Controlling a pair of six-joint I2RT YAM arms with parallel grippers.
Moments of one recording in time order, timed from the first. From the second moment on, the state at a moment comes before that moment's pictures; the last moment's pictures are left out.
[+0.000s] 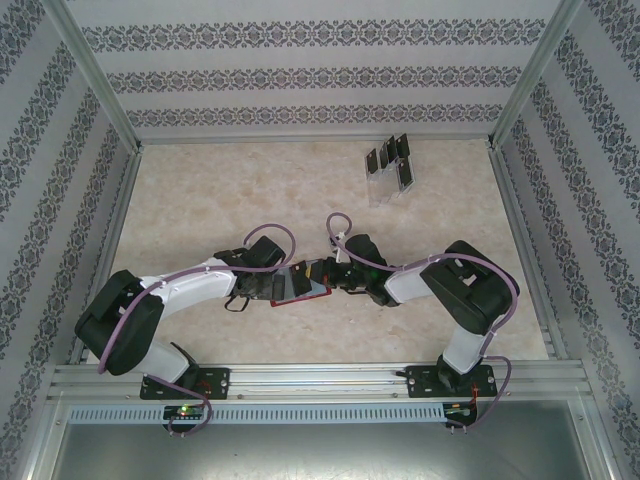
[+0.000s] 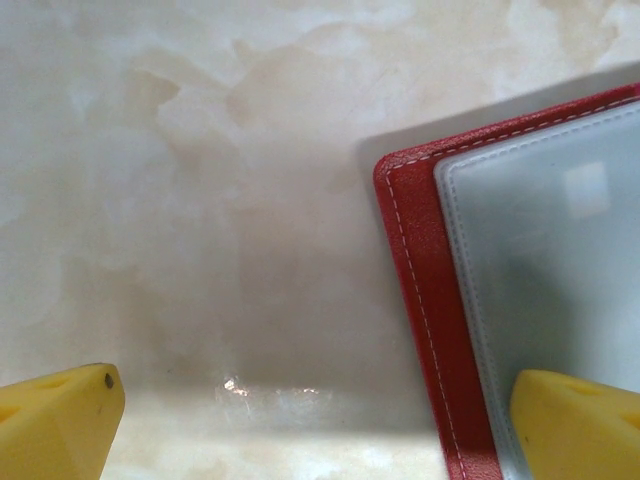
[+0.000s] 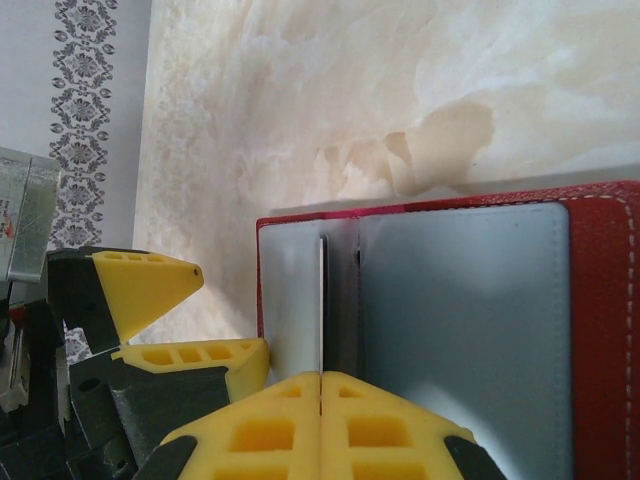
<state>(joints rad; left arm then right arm) -0.63 1.47 0.75 -0.59 -0.19 -0.60 0.69 1.76 0.58 0.62 -0.49 0.97</state>
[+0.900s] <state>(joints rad) -0.63 1.47 0.75 -0.59 -0.20 -0.60 0.71 1.85 0.62 0.64 -0.50 1.03</state>
